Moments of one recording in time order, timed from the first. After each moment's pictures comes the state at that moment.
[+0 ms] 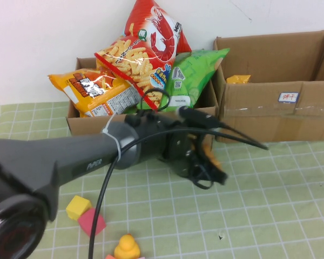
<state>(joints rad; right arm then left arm) 0.00 1.09 -0.47 1.07 0.51 -1.10 -0.65 2.09 -1.50 -0.13 0.49 -0.04</state>
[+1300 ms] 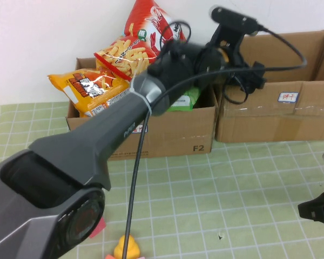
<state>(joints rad) 0.00 1.51 -0.58 1.20 0.60 -1.28 -0.63 2.37 -2.31 -0.08 0.51 0.04</state>
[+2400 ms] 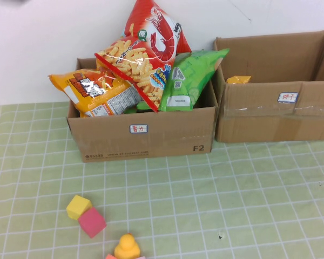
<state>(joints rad) 0.00 0.64 -0.80 0.48 1.05 -0.74 -0.66 1.30 -2.00 0.31 1.30 0.20</state>
